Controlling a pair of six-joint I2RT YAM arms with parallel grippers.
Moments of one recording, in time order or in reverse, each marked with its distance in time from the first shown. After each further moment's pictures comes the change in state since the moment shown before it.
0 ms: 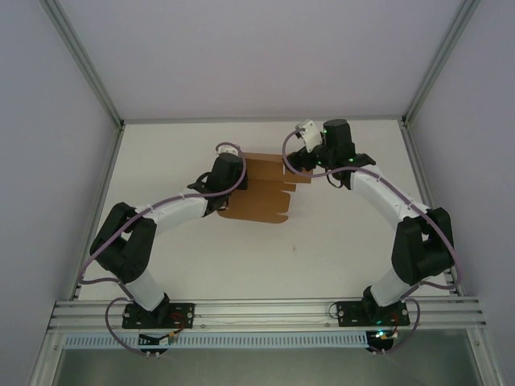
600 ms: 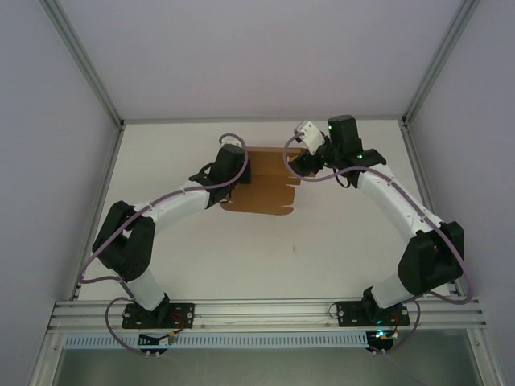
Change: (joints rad) left arm -0.006 0.020 0.128 -0.143 0.014 -0.014; right arm 0.004 -0.077 0.095 -0.254 0.008 -0.238
